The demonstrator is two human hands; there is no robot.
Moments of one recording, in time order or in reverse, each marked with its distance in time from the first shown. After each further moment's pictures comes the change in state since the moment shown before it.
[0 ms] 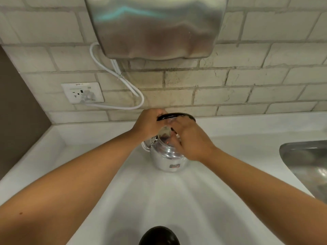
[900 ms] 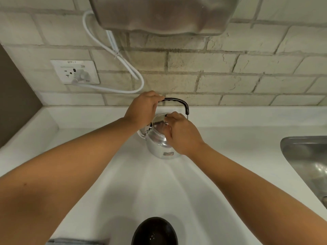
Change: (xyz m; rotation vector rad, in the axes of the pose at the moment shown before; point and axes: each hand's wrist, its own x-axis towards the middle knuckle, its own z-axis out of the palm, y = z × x) left_hand 0.008 -0.038 0.004 0.357 0.129 0.269; right_hand 0.002 -0.007 0.044 -0.030 -0.055 0.193
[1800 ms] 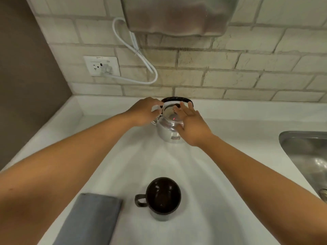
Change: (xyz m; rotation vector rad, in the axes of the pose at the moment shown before) left_hand -0.068 0.031 -0.059 -0.150 -0.355 -0.396; right_hand -0.039 -0.018 -0.027 0.020 -0.273 0.108
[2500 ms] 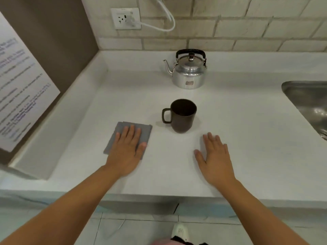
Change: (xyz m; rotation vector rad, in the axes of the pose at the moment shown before) left_hand -0.342 -0.079 0.106 0.321 -0.079 -0.183; right_hand -0.306 -0.086 0.102 0.087 0.015 0.321
